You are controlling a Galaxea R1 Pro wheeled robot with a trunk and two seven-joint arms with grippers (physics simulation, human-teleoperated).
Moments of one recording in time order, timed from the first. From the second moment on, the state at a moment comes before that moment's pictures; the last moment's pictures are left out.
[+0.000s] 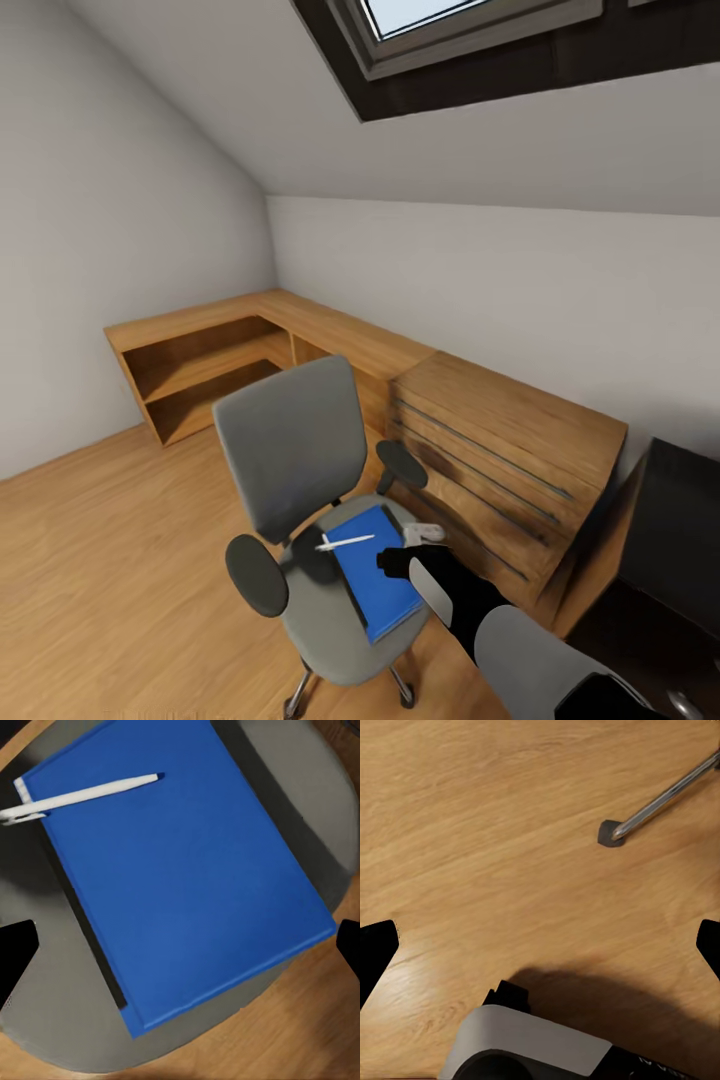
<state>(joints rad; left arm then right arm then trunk) -0.21 0.01 0.18 -0.07 0.22 -0.41 -0.02 -0.74 0.15 0.44 -0.42 -0.53 0.37 -0.21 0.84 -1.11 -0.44</state>
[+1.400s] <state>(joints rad) -0.21 0.01 0.18 -0.07 0.23 -0.41 -0.02 -0.74 0.14 0.44 -0.42 -0.53 0.37 -0.21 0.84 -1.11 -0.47</state>
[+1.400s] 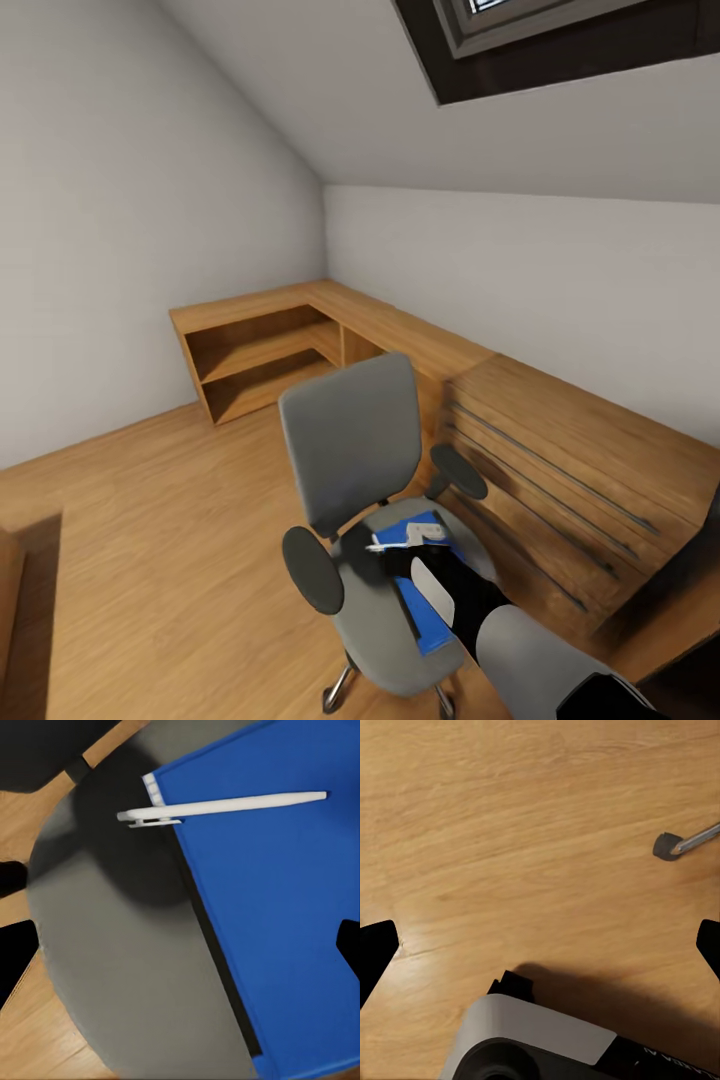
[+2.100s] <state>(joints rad) -0.21 0.01 0.18 -0.07 0.23 -0.41 -0.02 -0.74 0.13 0.43 -0.42 -0.53 0.37 -0.22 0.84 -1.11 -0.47</state>
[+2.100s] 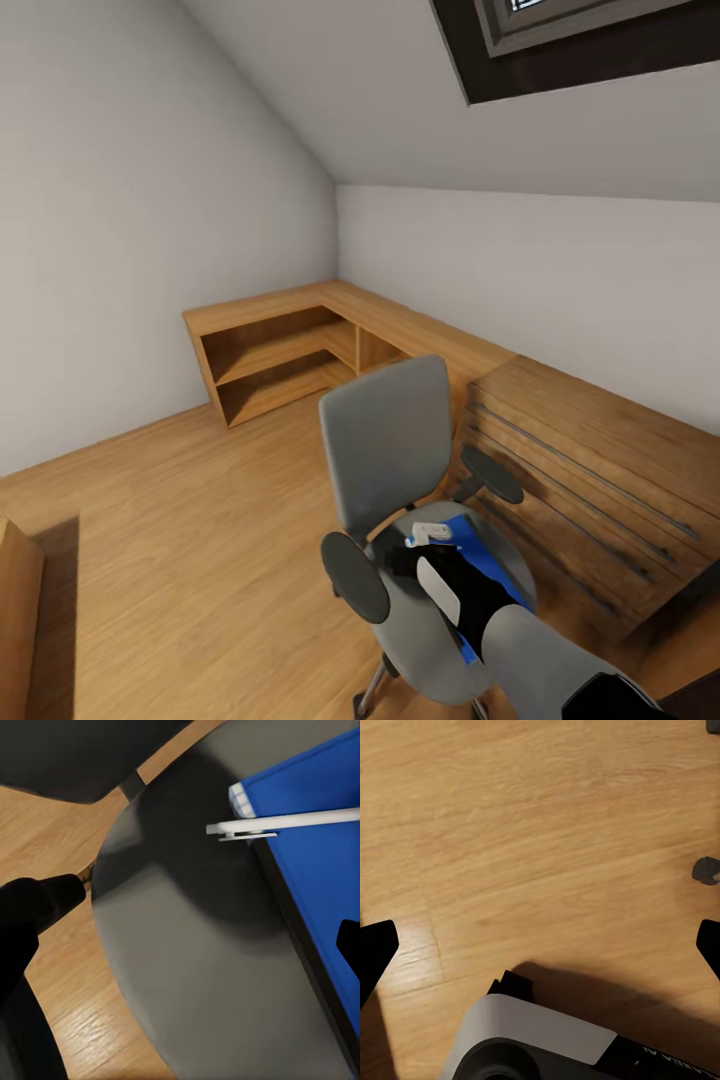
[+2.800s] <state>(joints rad) -0.21 0.01 0.18 -0.07 0.23 -0.41 -0.02 -0.74 0.10 0.41 -0.42 -0.53 0.37 -0.22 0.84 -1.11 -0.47</state>
